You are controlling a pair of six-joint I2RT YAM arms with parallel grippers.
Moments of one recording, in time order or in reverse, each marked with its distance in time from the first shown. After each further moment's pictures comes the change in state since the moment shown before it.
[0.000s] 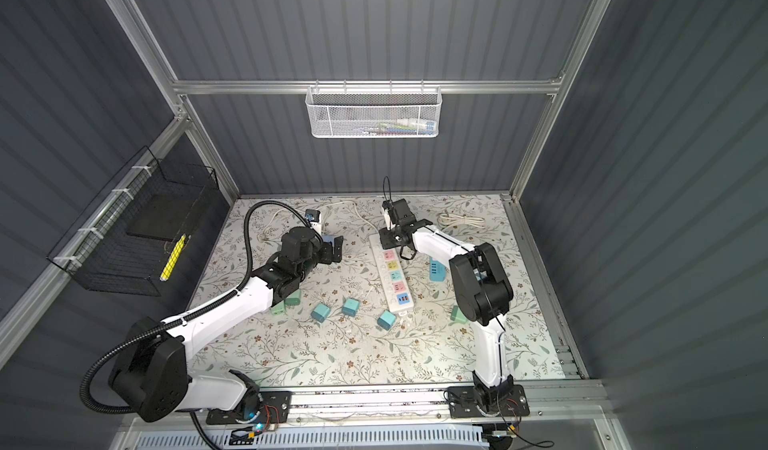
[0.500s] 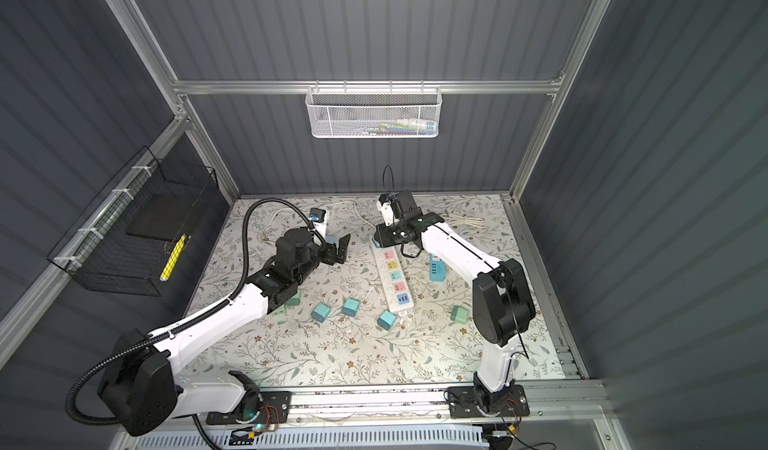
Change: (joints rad) left arm -0.027 -0.059 -0.014 0.061 0.030 0.072; right arm 0.028 -0.201 -0.011 -0.163 -0.139 0.041
